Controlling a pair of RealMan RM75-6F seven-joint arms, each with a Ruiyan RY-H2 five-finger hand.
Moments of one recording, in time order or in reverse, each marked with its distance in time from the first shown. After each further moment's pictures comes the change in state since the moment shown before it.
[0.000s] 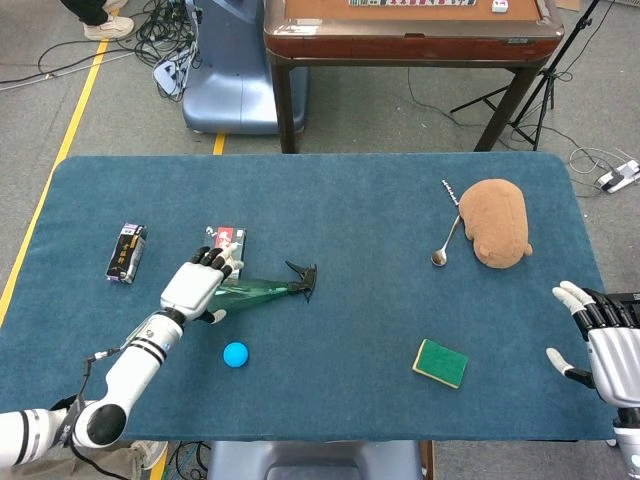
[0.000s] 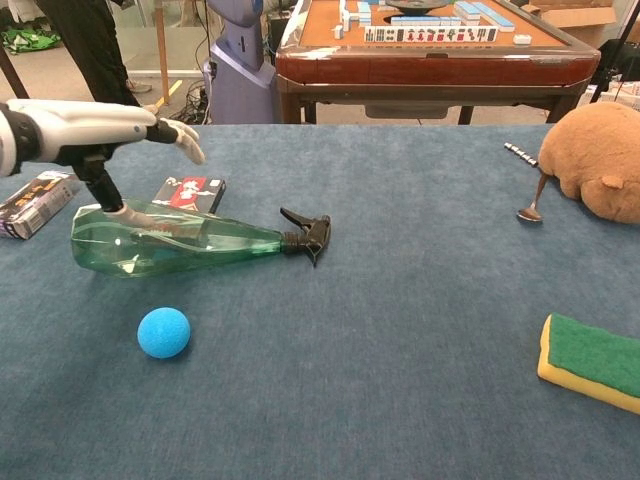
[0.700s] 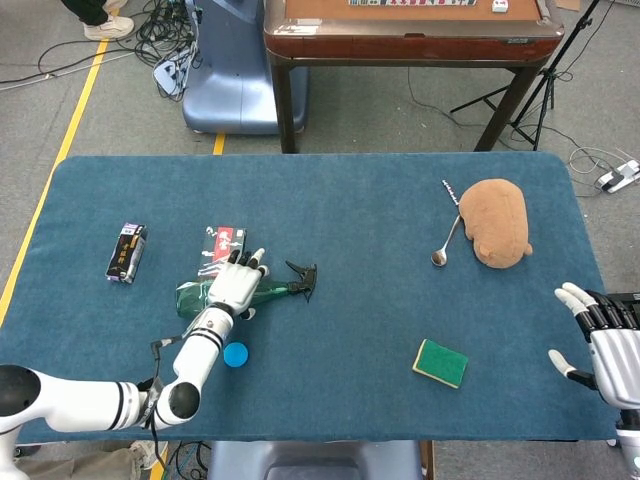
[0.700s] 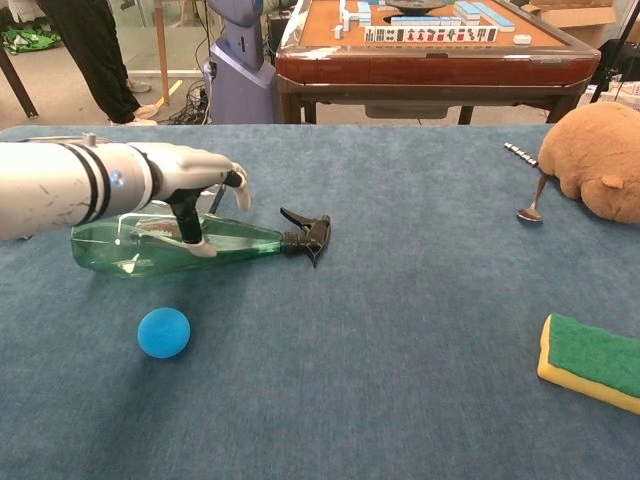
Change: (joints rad) left arm -0.266 -0.282 0.035 0.209 -0.391 0.127 0.231; right arm -0.006 0.012 -0.005 -0.008 0.004 0.003 0.003
